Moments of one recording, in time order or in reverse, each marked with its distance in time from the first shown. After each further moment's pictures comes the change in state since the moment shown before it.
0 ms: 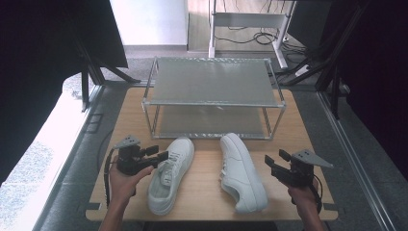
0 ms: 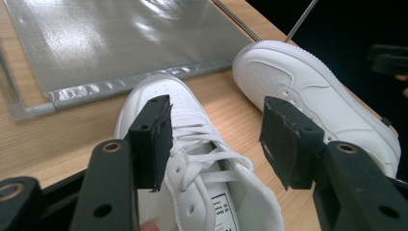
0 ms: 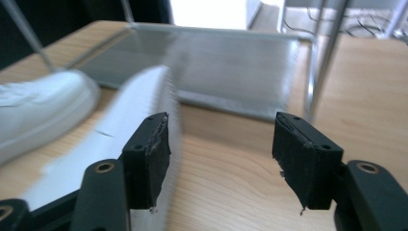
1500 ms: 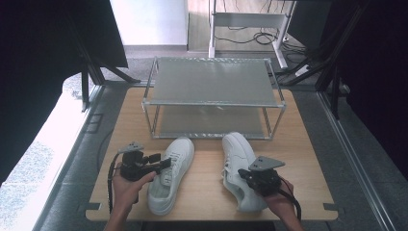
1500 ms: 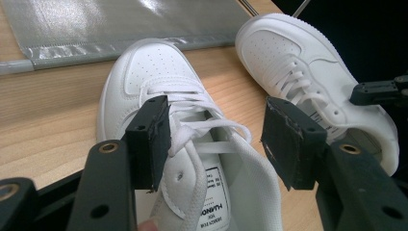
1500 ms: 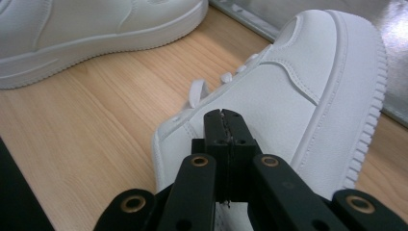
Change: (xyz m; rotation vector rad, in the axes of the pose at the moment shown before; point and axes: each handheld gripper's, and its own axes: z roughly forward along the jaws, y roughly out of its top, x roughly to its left) left arm -0.002 -0.018 0.008 0.059 -0.008 -0.074; right arm 0.069 -0.005 0.033 0.284 0.222 -0.312
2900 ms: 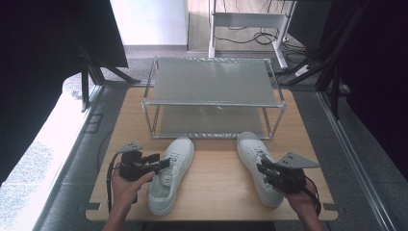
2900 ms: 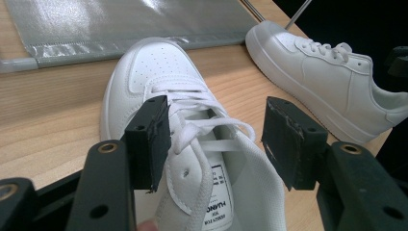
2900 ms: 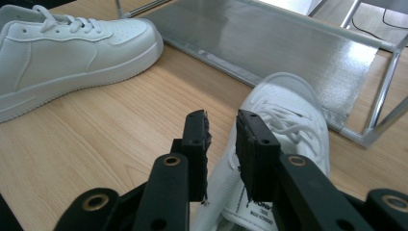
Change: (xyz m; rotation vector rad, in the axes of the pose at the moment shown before) left arm 0.002 -0.001 -0.001 0.001 0.001 0.000; right arm -0.035 -0.014 -0.043 -0.155 -0.063 0.078
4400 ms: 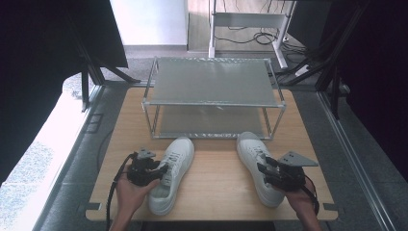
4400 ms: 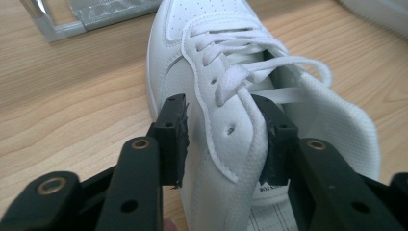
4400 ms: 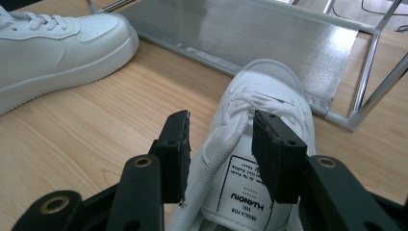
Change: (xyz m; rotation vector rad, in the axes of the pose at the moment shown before) left arm -0.015 -0.013 0.027 0.200 0.296 0.158; right arm -0.010 -0.009 0.010 0.013 -0.062 0.060
